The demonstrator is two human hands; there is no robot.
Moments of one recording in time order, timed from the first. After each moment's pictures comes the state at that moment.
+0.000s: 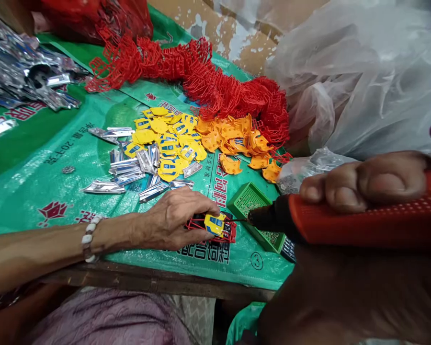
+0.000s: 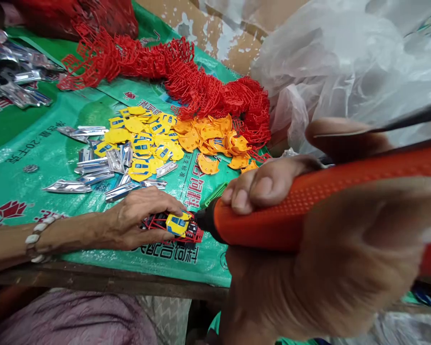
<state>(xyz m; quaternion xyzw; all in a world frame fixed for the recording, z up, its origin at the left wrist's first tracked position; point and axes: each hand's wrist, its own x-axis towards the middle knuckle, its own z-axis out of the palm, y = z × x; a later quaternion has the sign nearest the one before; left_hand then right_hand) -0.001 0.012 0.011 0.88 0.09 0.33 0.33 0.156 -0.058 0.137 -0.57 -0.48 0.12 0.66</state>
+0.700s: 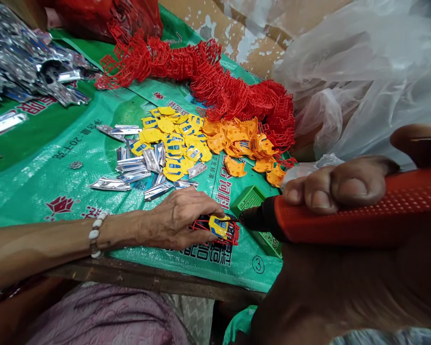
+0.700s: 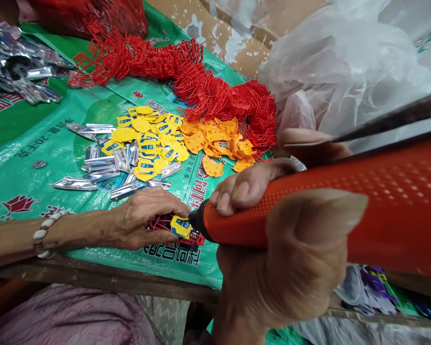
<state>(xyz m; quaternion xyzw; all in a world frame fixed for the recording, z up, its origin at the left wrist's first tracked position) -0.001 0.012 0.008 0.88 0.09 0.32 0.34 0.146 -0.051 0.129 -0.47 -0.51 0.19 0.69</state>
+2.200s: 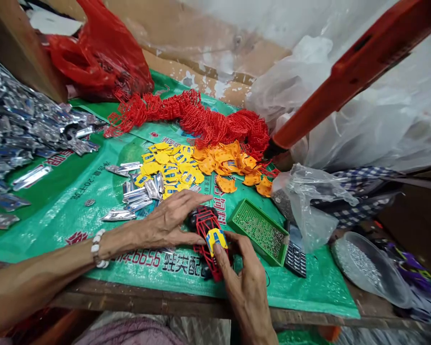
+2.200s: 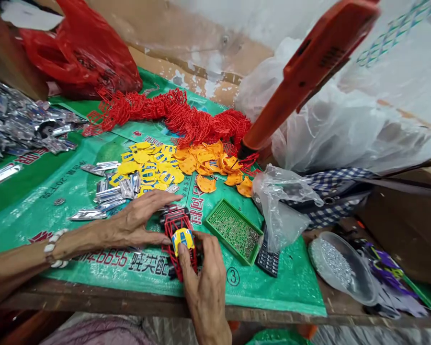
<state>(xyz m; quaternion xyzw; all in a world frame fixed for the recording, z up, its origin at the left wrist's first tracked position) -0.021 0.043 0.015 0.91 0.12 0.29 0.28 0.150 -0.114 0.017 -0.72 -0.56 0.12 0.39</state>
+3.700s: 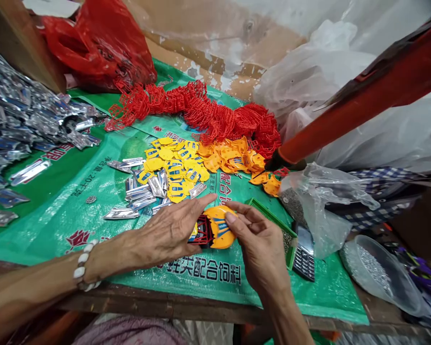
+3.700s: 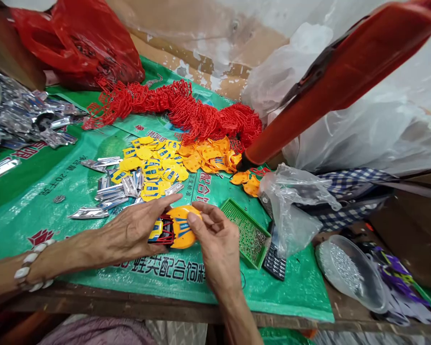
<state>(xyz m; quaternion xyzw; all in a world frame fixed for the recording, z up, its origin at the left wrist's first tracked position) -0.038 0.020 0.008 0.93 0.19 0.19 0.25 0.154 -0.061 0.060 -0.63 -0.32 0.44 0.55</state>
